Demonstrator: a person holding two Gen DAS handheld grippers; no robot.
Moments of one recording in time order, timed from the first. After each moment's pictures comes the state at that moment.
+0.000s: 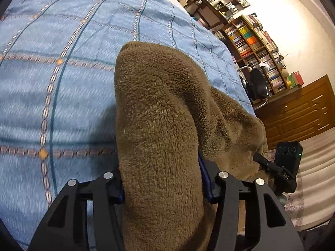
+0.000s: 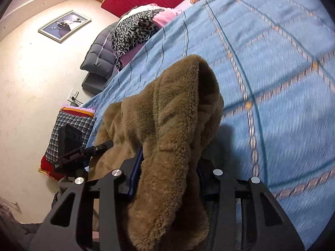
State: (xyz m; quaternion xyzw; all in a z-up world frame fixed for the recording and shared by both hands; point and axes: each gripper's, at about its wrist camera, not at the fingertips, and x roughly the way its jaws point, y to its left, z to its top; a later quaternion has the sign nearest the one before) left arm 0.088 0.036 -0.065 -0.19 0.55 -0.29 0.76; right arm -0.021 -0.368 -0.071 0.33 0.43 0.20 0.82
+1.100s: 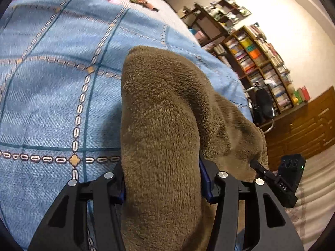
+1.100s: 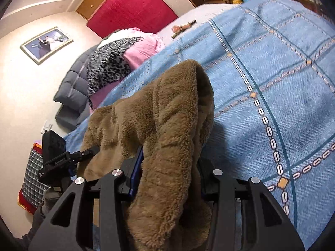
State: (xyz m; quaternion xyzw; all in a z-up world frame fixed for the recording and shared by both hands) left arm 0.320 -0.070 -0.096 -0.20 0.52 -0.28 0.78; right arm 0.224 -0.466 -0.103 0.32 0.40 0.12 0.85
